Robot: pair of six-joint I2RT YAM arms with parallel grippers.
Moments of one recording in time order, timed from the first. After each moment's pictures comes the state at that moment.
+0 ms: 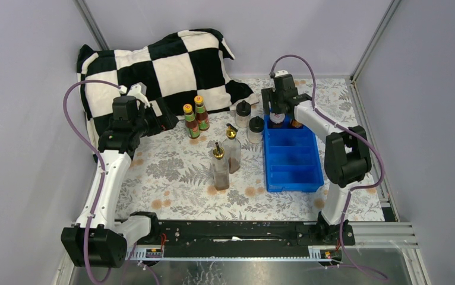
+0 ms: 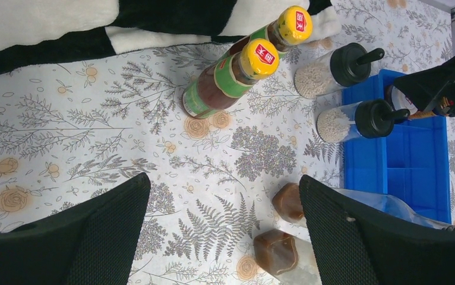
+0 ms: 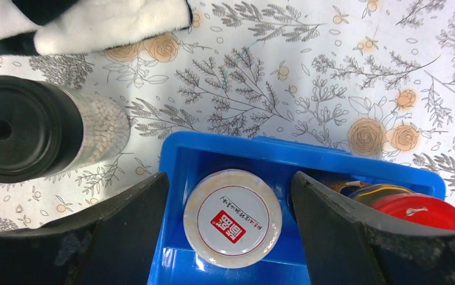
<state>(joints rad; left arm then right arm) -0.01 1.09 1.08 -0.56 0.25 -0.37 0.35 1.89 1.46 -0.34 0.17 0.09</state>
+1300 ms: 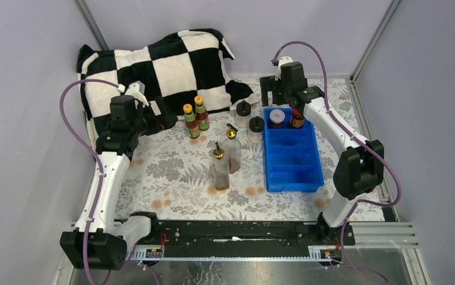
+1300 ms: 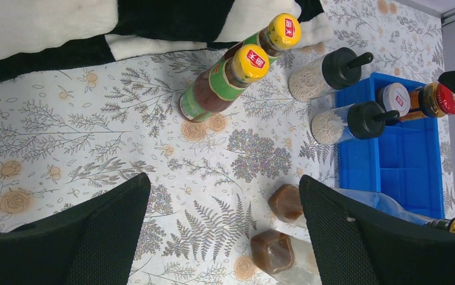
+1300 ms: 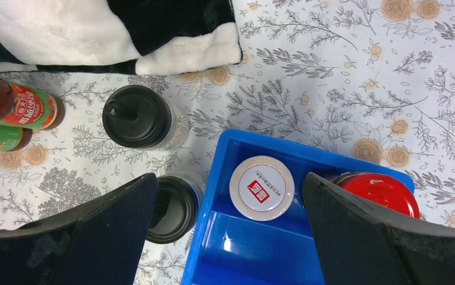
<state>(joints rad) -0.01 1.07 1.10 -0.58 0.25 -0.37 0.36 1.73 1.56 -0.47 0.05 0.09</state>
